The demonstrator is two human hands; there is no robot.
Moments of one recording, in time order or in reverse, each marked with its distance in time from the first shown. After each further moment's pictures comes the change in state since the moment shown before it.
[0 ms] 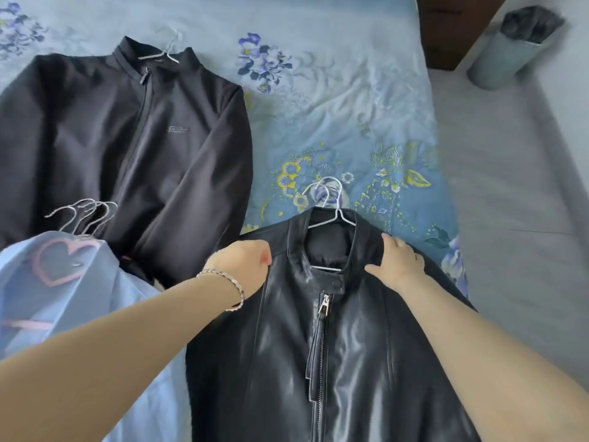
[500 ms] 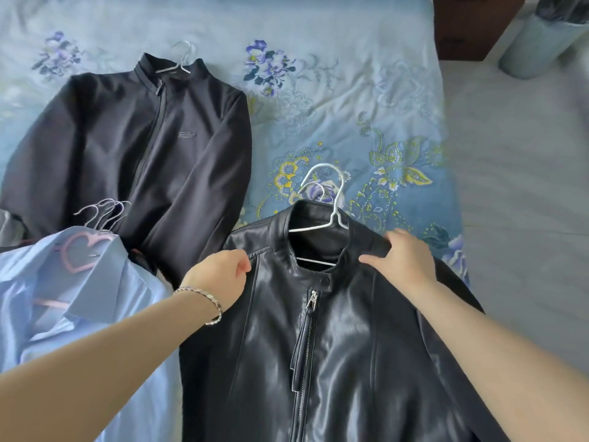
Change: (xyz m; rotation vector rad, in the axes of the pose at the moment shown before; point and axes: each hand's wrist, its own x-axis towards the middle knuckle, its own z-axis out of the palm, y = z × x) left_hand -0.033 0.015 0.009 -0.044 0.094 -0.156; right_hand -0.011 0.031 -0.021 0.245 0.231 -0.255
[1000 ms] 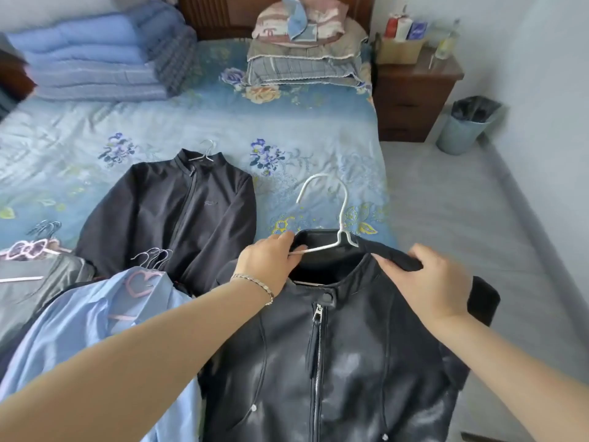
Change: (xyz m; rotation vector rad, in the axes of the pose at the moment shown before) left_hand -0.140 0.113 -0.135 0.058 0.339 0.335; right_hand -0.170 -0.046 -0.201 0.136 0.714 -0.145
